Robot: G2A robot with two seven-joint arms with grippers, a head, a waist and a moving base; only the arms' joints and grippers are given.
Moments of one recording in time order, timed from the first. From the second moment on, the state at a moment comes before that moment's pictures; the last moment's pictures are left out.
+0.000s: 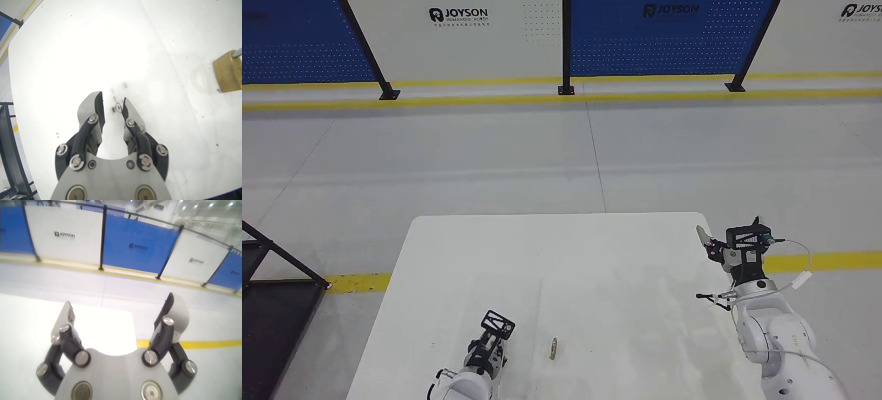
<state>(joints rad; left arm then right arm) 2.03 -1.20 -1.22 -1.91 1.74 0.12 -0.60 -1.73 -1.15 1.60 -1.80 -1.33 0.00 0.00</state>
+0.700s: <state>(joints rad) 2.08 -1.20 -1.24 -1.97 1.73 0.14 -0.56 -1.73 -1.15 1.60 -1.80 -1.33 0.00 0.00</state>
